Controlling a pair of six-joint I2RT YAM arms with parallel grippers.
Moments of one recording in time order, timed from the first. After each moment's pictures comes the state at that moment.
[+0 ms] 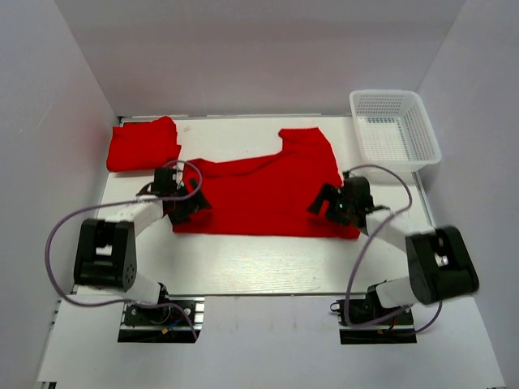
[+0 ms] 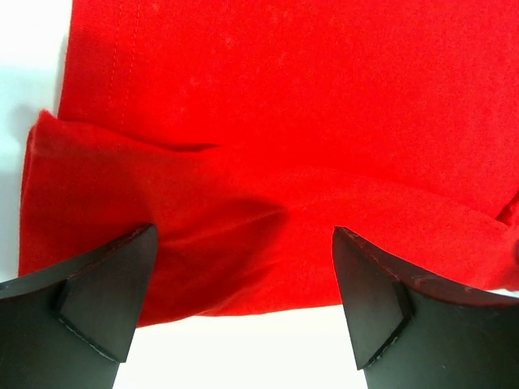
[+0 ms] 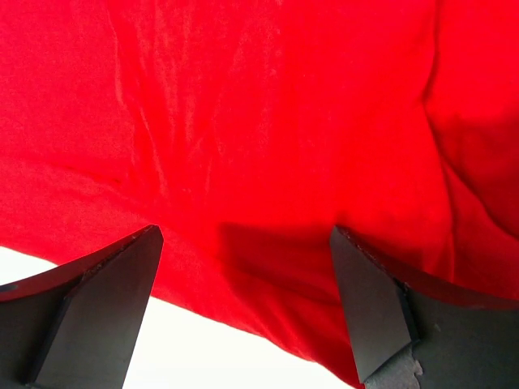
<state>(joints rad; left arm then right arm) -0.10 1.53 0.78 -0.25 0.21 -0.54 0.28 1.45 0.62 0.02 -0.19 0.56</state>
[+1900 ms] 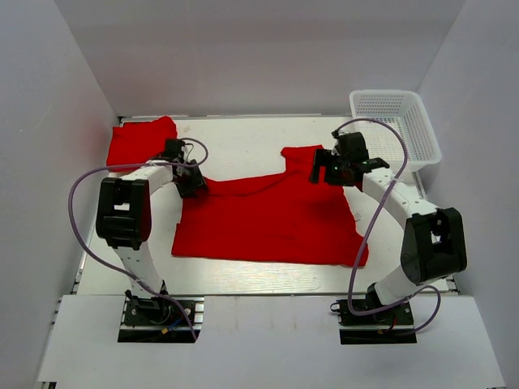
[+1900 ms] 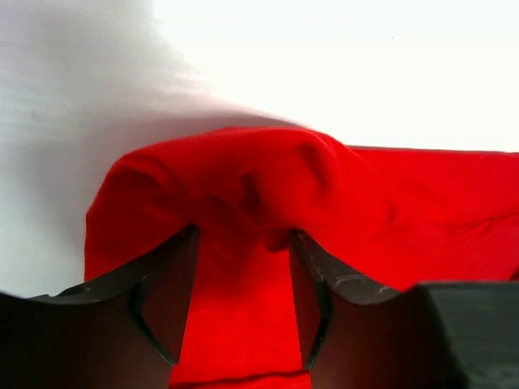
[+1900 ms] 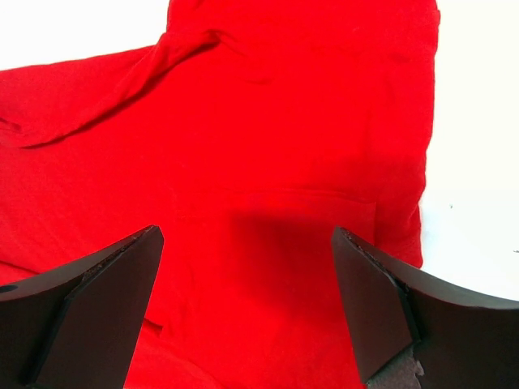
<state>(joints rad) -0.10 1.87 1.20 -0.42 0.17 -0.50 0.30 1.55 1.12 -0.41 -0.09 0.29</state>
